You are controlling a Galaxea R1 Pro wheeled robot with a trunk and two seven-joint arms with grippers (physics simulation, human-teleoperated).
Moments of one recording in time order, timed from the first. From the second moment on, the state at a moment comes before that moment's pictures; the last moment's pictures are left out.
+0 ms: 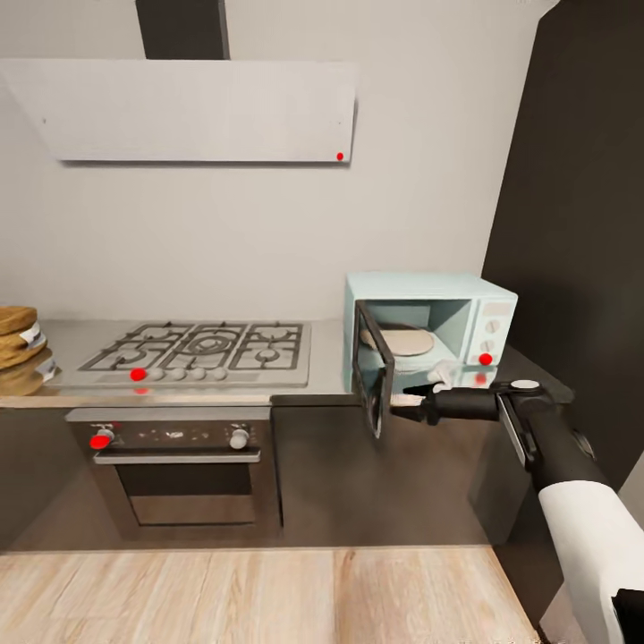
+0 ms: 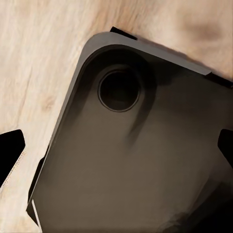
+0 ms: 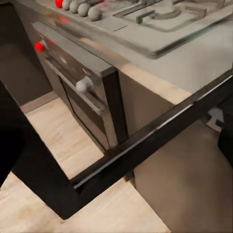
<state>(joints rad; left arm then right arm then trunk) 0.00 0.01 0.05 -0.03 0.37 -0.11 -0.02 -0.85 -0.20 -0.07 -0.99 0.20 0.49 1.28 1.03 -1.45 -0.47</state>
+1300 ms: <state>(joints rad) 0.00 0.01 0.05 -0.03 0.37 -0.11 -0.02 -0.85 -0.29 -0.23 -0.98 0.26 0.54 1.00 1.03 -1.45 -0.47</state>
